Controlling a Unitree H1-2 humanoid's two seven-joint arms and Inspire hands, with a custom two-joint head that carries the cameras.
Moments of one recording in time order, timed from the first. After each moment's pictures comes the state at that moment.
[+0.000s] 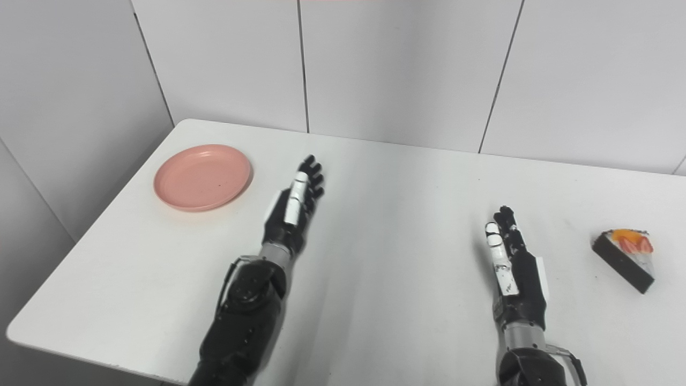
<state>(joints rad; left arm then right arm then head) -0.43 -0.03 0.14 0.39 -0.13 -0.10 0.02 -0.28 0.00 -0.06 0.20 0.12 -0.02 0.03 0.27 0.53</state>
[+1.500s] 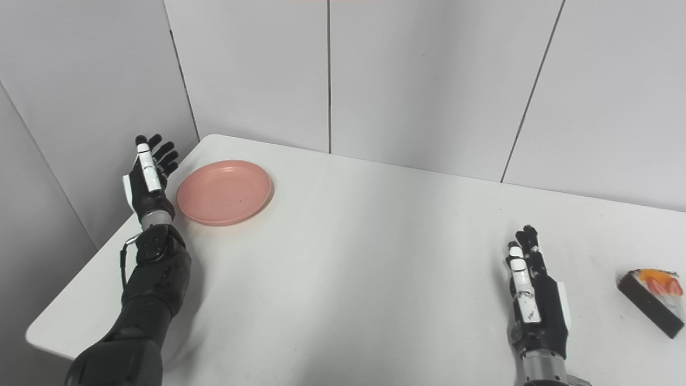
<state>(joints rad) -0.64 0.33 0.48 0.92 -0.24 -0.42 0.27 -0.30 -0.01 -0.07 0.24 0.19 -0.09 0.10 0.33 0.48</state>
